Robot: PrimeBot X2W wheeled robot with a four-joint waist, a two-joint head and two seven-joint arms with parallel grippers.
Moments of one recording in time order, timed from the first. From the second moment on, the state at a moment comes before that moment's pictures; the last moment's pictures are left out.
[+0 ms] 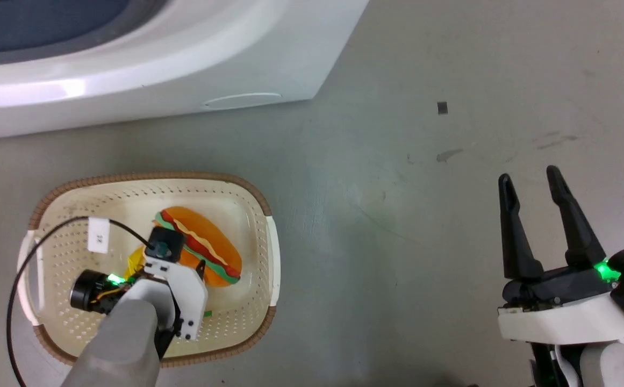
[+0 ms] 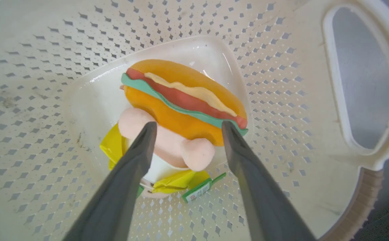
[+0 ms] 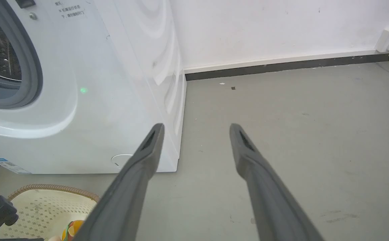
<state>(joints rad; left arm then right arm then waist) -0.64 0.20 -0.29 1.10 -0.10 -0.09 -0.03 -0.13 -0.05 0.05 -0.15 0.22 0.13 -0.22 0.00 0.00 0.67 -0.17</state>
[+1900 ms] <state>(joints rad) -0.86 0.30 -0.38 1.29 -0.23 -0.11 0.06 -0.20 -0.05 0.09 -0.23 0.31 0.13 -0.26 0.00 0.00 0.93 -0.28</state>
